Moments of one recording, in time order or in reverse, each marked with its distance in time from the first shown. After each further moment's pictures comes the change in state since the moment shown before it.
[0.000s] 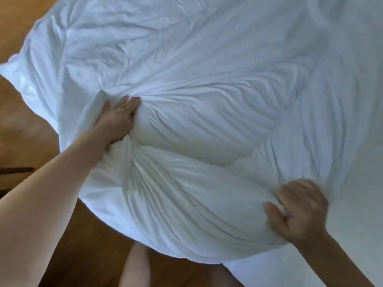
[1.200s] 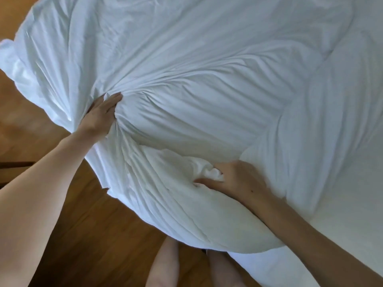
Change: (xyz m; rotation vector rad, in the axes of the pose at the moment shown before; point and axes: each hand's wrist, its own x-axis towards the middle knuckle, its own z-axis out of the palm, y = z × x) left_hand -0.045 -0.005 0.013 -0.309 0.155 -0.142; right_hand 0.022 -0.053 0.041 0.348 -0.825 0.399
